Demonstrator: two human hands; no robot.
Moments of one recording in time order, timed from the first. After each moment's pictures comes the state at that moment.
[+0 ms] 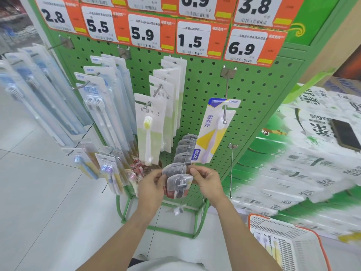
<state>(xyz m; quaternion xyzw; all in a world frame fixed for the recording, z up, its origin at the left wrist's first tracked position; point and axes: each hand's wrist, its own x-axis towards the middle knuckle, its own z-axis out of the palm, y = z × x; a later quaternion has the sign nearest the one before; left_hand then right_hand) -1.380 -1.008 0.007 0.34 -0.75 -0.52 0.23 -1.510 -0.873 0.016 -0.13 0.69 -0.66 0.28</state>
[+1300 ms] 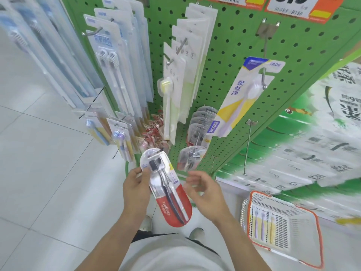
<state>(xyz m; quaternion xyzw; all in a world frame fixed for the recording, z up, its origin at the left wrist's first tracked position) -1.292 -0.989 0.023 0.51 -0.51 -0.65 0.24 -1.412 -0.833 0.011 -0.23 0.75 -0.53 0.32</state>
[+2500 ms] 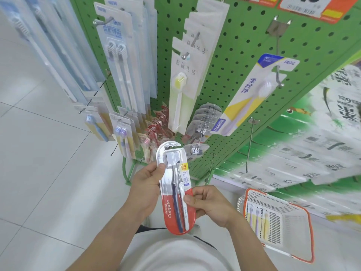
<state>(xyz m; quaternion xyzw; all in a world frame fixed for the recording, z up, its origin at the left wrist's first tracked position) -1.296 -0.989 0.045 0.38 -0.41 -0.82 0.15 -1.406 -0.824 0.024 -0.14 0.63 -0.50 0.57</state>
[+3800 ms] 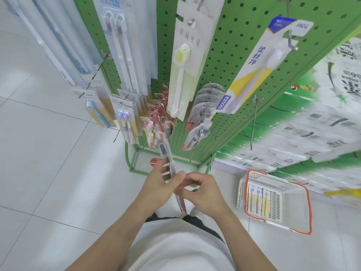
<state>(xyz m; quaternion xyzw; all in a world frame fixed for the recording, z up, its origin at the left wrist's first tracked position) -1.262 -0.970 0.034 0.37 -0.61 -0.70 0.01 -1.348 -0.838 0.021 -0.19 0.72 -0.54 0.38</state>
